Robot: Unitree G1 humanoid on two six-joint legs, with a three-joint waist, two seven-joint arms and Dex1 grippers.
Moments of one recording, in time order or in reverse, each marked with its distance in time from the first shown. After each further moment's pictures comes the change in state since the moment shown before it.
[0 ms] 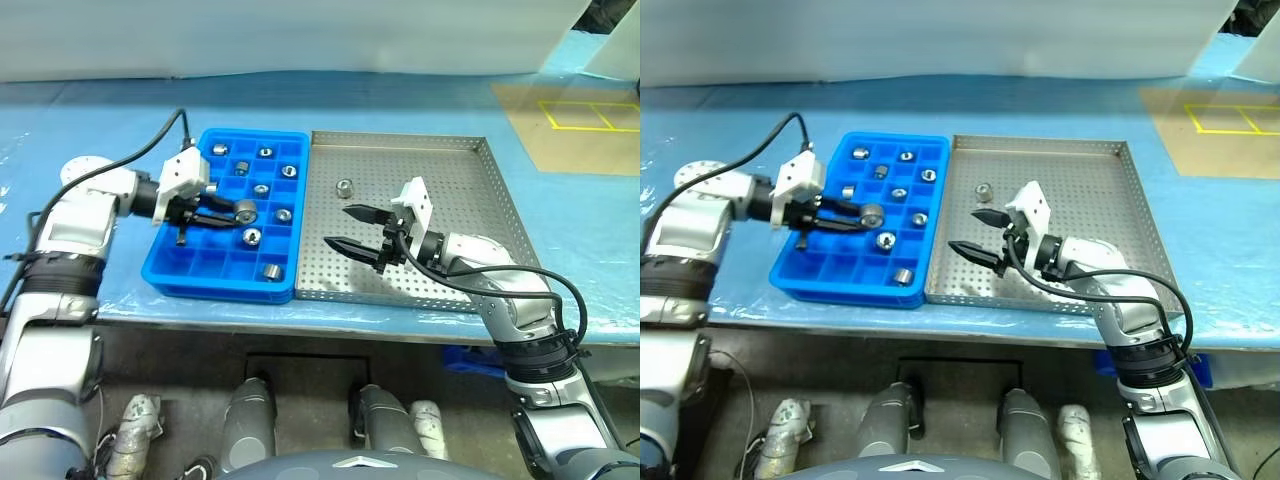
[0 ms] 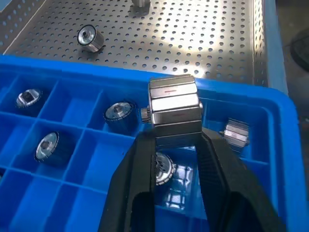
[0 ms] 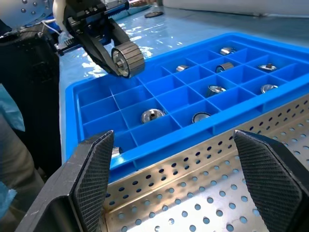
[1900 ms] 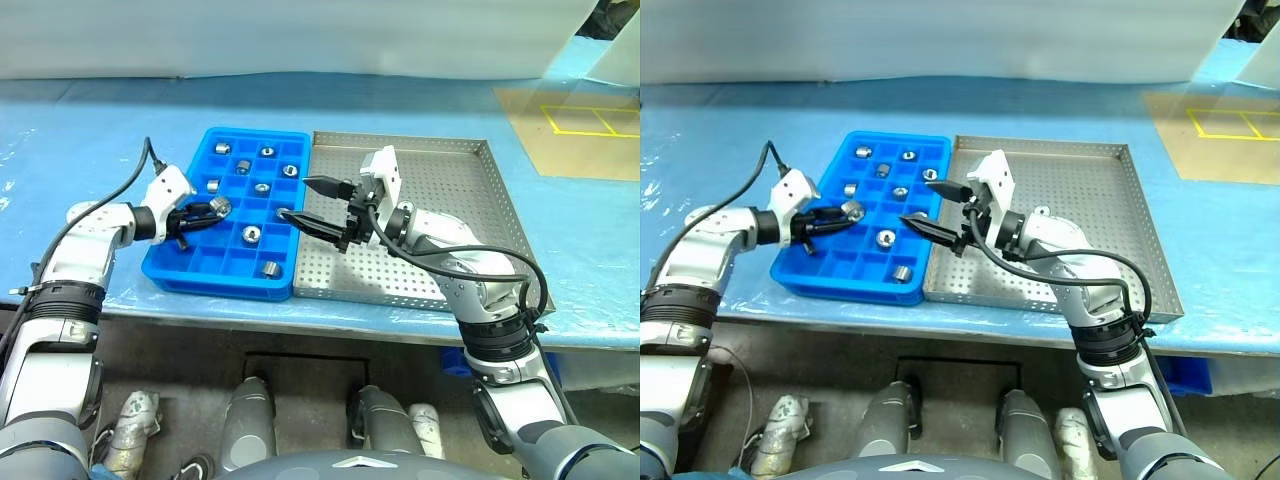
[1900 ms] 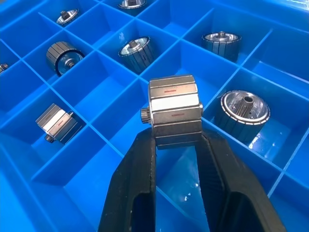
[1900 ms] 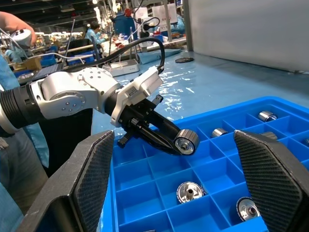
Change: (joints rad) left arm 0.064 -0.067 -0.003 0.224 0.039 -0.132 0.452; right arm -0.137 0.166 0.032 -0.033 0.026 0.036 -0.075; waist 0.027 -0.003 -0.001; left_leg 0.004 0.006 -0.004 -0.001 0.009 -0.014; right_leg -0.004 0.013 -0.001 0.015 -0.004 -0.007
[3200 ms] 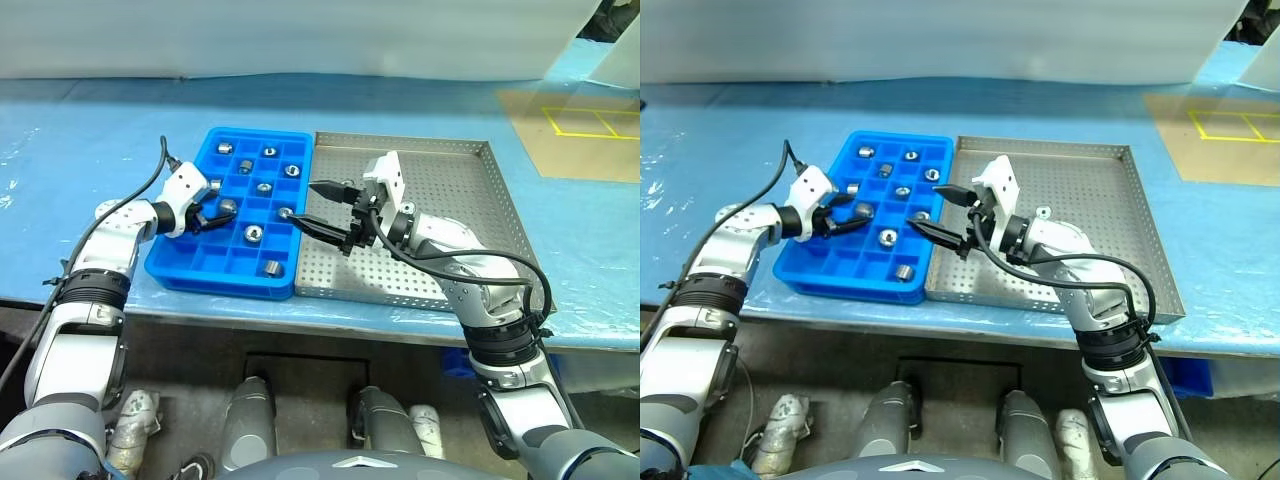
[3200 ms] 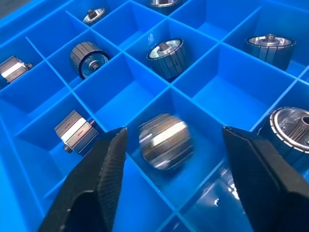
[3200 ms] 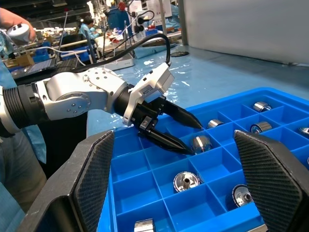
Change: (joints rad) left arm -0.097 -0.101 -0.015 0.171 0.080 -0.077 0.130; right arm 0.027 -0.021 0.000 -0.008 0.000 0.001 -0.017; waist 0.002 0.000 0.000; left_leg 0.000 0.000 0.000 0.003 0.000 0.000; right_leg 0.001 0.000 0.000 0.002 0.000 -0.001
